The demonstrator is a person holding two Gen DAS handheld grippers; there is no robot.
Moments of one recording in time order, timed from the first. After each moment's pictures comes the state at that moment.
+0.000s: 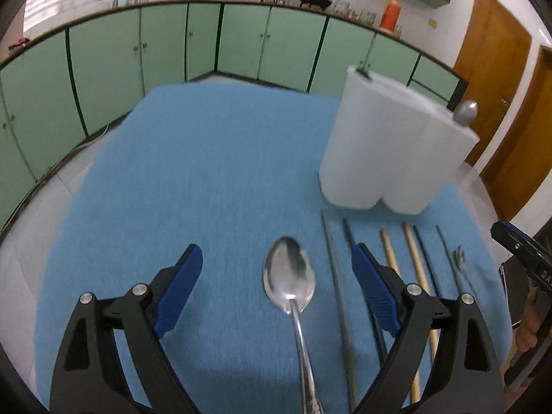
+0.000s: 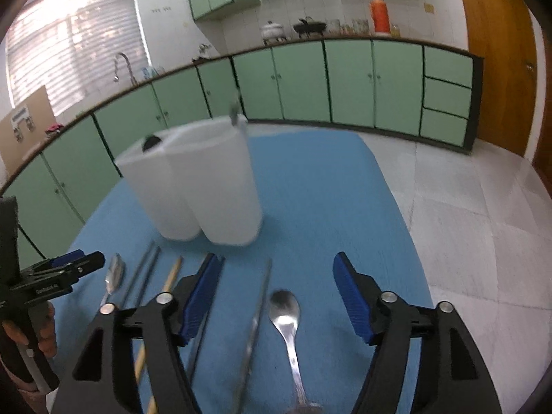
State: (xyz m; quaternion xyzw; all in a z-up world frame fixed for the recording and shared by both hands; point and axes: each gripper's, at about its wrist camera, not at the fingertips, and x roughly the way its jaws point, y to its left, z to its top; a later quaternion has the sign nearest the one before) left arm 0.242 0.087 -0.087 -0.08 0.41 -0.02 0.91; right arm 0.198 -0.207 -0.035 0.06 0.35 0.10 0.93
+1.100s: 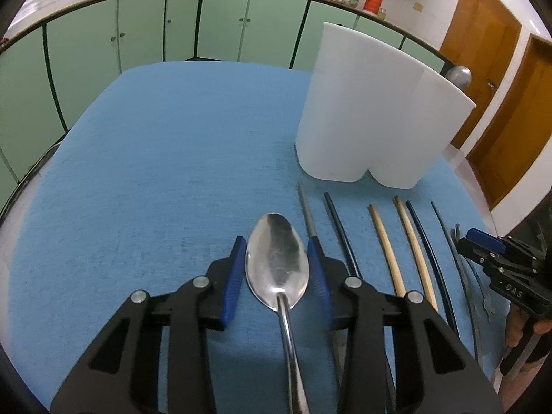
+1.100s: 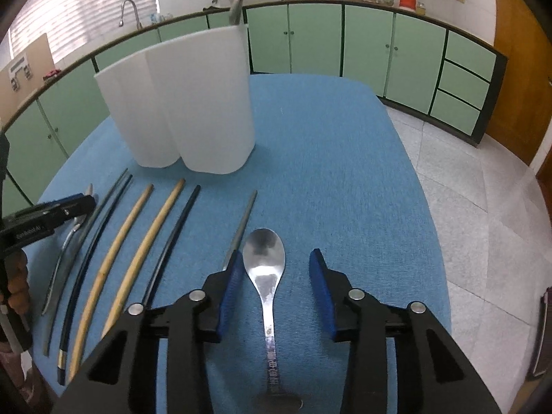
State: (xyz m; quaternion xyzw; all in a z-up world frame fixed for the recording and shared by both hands) left arm 0.253 0.068 -0.109 -0.08 0.42 -0.07 0.90; right arm 0.208 -0.207 -0.082 -0.02 0.43 0.13 0.90
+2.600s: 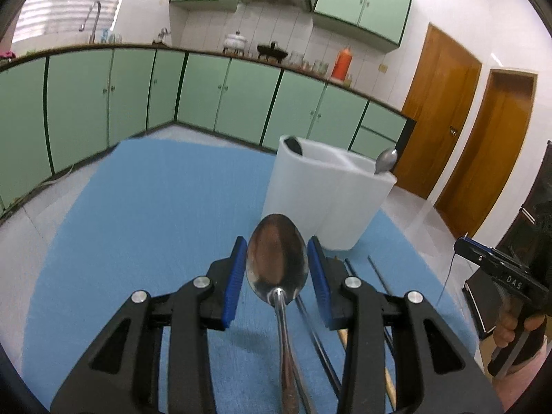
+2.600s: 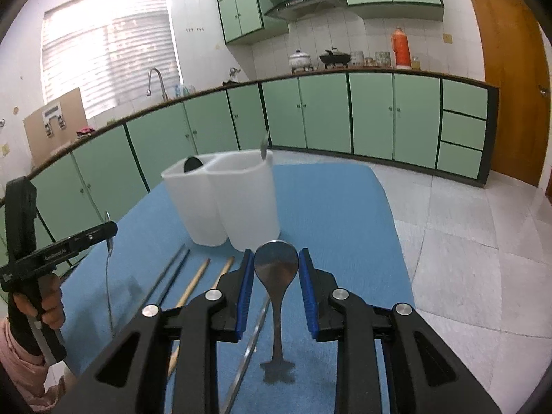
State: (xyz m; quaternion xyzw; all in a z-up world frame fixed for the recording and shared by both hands) left arm 0.192 0.070 -0.046 -0.11 0.27 -0.11 0.95; right arm 0.148 -0.225 -0.003 0.04 0.28 0.16 0.95
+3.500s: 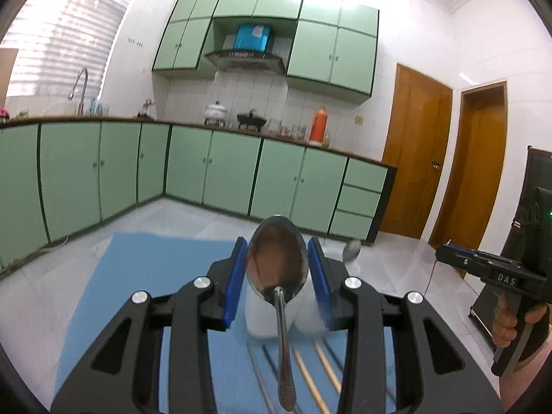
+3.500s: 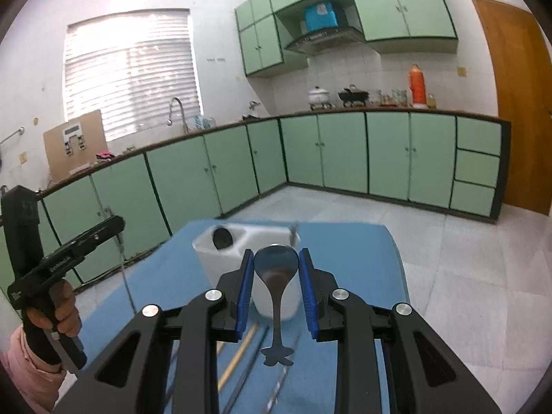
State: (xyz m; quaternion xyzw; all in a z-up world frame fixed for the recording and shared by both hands) left arm 0.193 0.060 0.038 -0.08 0.12 -0.13 0.98; right arm 0.159 -0.213 0.067 0.04 0.20 0.20 0.96
